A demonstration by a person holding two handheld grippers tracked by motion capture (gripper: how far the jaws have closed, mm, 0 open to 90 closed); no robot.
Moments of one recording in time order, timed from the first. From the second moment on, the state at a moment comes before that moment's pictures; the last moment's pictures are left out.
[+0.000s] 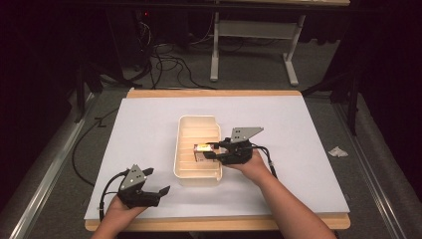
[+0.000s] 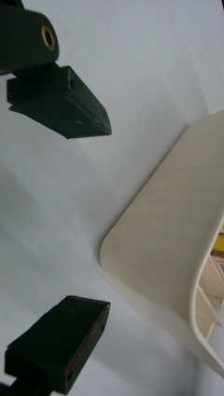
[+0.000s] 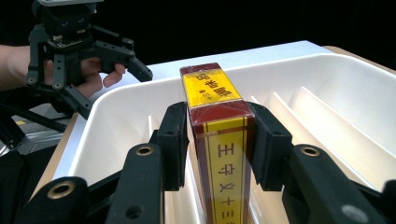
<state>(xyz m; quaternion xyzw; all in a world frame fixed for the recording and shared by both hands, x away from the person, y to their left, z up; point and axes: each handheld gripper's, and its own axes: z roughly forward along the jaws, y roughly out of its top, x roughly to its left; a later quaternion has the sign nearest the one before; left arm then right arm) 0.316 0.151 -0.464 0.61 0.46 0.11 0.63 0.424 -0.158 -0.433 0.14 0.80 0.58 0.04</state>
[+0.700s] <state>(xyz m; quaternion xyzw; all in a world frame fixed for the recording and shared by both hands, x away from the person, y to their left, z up) 0.315 0.151 -0.463 0.61 0.46 0.11 0.63 0.416 -0.167 -0.430 0.15 0.81 0.57 0.06</state>
